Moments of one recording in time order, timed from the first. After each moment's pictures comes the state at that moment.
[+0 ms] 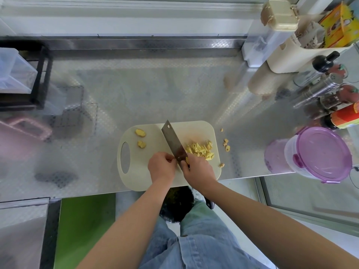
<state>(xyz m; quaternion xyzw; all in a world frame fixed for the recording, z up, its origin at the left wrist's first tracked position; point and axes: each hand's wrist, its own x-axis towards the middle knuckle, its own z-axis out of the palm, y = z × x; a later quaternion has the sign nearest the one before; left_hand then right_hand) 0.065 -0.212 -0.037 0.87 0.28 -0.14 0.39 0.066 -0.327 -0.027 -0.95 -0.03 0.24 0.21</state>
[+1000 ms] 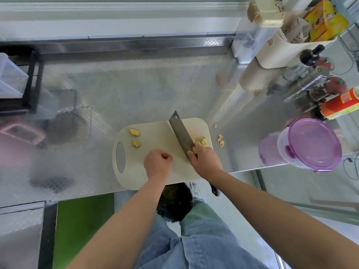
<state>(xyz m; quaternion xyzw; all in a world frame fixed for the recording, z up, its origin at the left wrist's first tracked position) 0.066 -0.211 -0.041 0.87 0.28 -0.14 0.39 0.079 -0.354 -0.023 -0.95 0.01 0.21 0.22</state>
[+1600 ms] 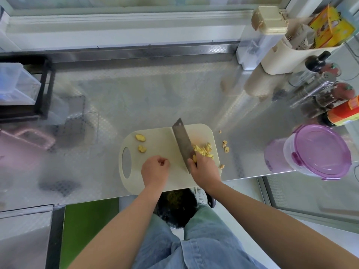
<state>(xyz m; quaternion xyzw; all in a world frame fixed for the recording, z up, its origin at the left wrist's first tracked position) 0.060 -0.192 -0.043 0.88 0.27 -0.12 0.38 0.069 -0.340 -0.026 -0.95 0.03 0.21 0.25</state>
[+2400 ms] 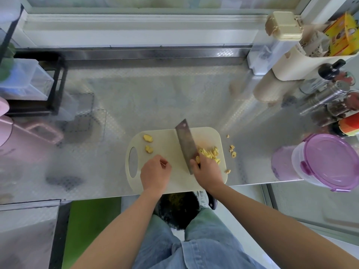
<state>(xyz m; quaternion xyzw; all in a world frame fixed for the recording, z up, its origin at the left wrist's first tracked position) 0.053 -0.173 -0.046 0.91 0.24 -0.10 0.33 0.077 -0.332 -0.029 -0.94 0.00 0.20 0.27</state>
